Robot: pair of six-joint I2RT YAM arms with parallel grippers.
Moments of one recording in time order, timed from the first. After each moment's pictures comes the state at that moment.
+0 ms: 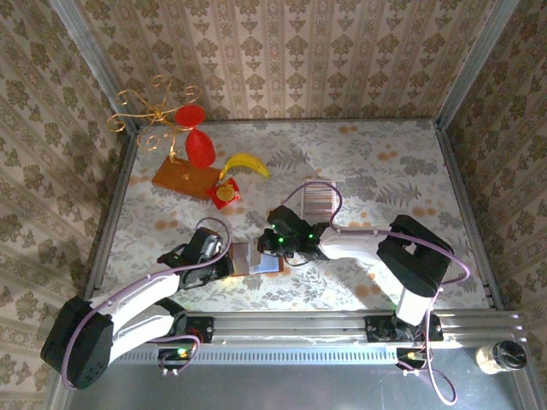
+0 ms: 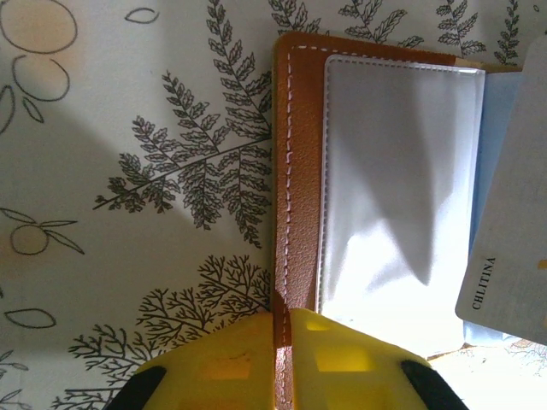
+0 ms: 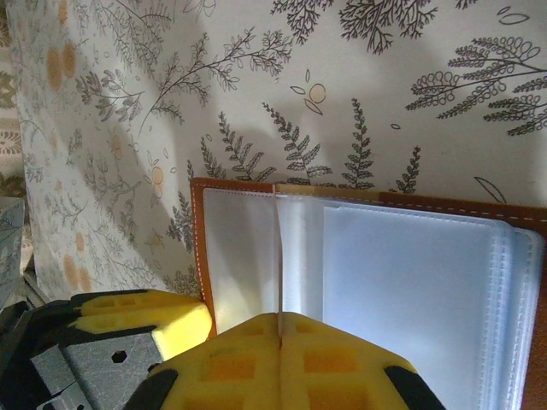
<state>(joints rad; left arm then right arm) -0.61 0.99 0.33 -0.40 0.16 -0.72 0.91 1.75 0.93 0.02 -0.15 1.05</state>
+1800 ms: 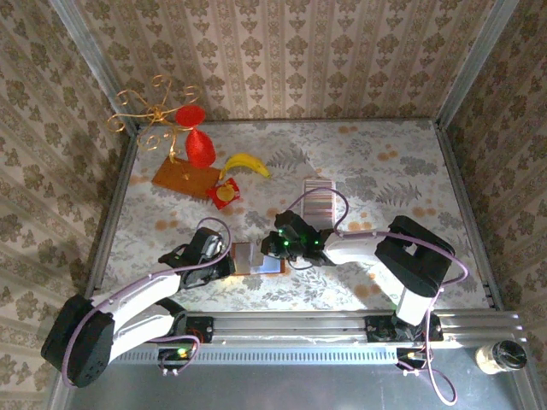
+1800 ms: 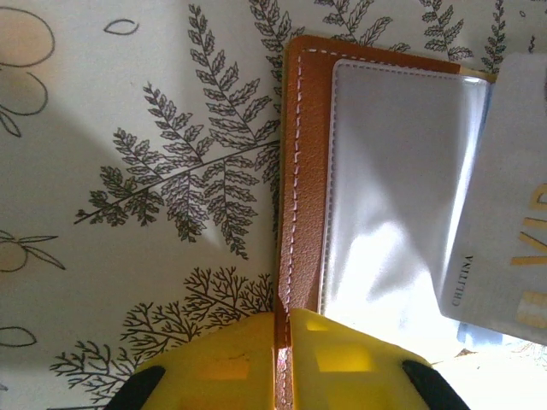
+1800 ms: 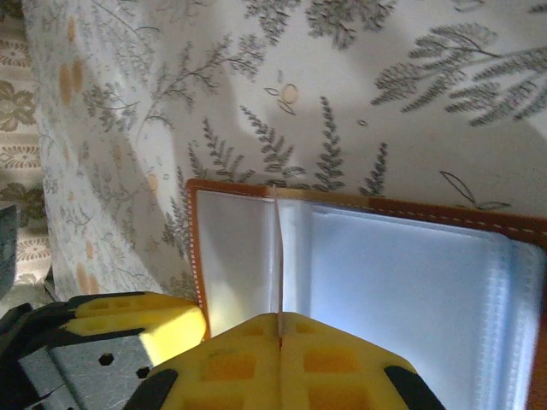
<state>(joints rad) -0.61 1.00 0.32 -0.37 0.16 -0.72 0.90 1.75 0.82 0.18 -0.16 1.10</state>
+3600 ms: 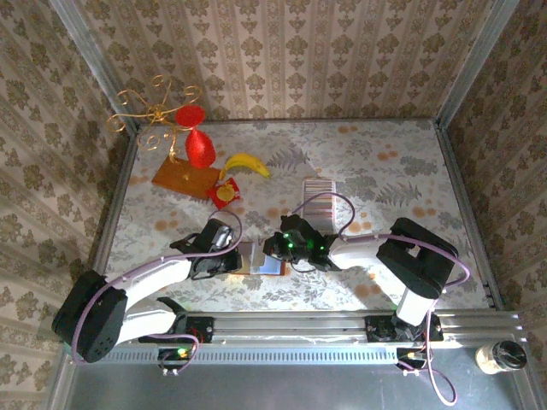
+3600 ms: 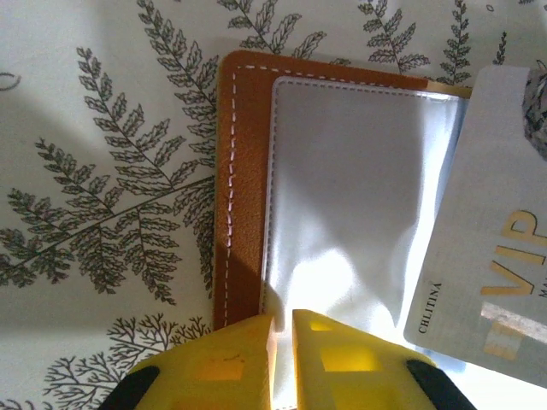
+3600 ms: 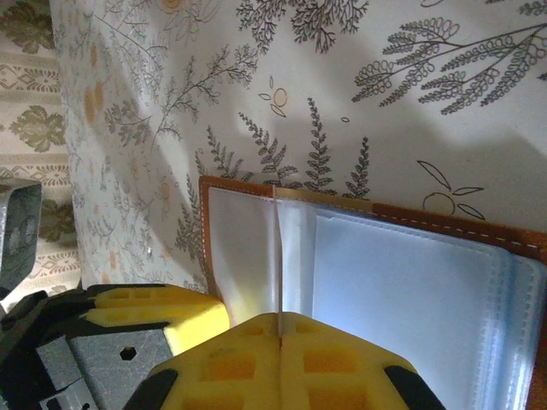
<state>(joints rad) -0.66 1.17 0.44 -0.38 0.16 -0.69 0.90 1.72 0.73 0.32 -0.15 1.16</state>
